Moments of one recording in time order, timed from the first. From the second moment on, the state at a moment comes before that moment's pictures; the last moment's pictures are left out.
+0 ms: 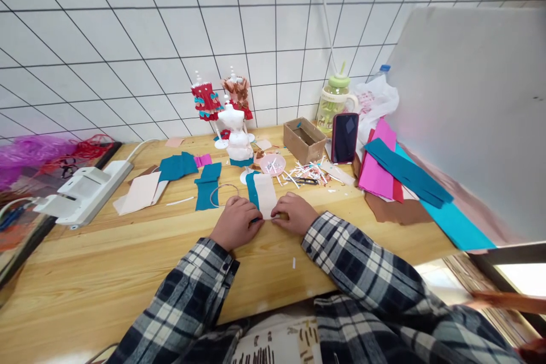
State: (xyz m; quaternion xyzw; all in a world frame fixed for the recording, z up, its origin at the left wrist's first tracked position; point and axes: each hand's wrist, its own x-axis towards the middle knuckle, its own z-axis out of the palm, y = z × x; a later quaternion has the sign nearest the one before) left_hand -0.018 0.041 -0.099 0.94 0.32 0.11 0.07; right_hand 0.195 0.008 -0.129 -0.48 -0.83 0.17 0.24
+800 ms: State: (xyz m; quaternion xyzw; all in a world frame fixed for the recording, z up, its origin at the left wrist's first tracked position) left_hand -0.029 0.043 -0.112 0.86 0.46 0.15 0.17; right_hand 0.193 0.020 -0.123 -0.58 -0.76 0.23 0.18
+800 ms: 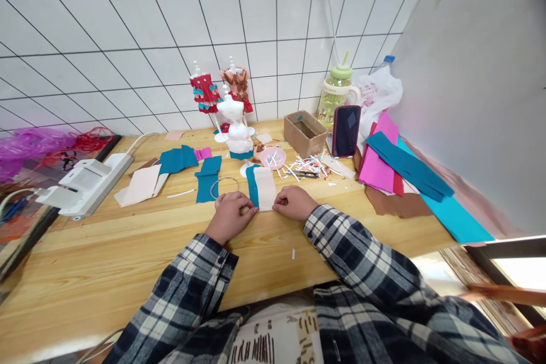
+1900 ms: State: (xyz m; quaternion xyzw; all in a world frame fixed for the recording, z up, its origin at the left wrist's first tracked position) left_hand -0.030 0.047 -0.122 0.82 0.53 0.13 0.17; right_hand 0.208 0.008 -0.127 -0.43 -0.86 0.15 0.24
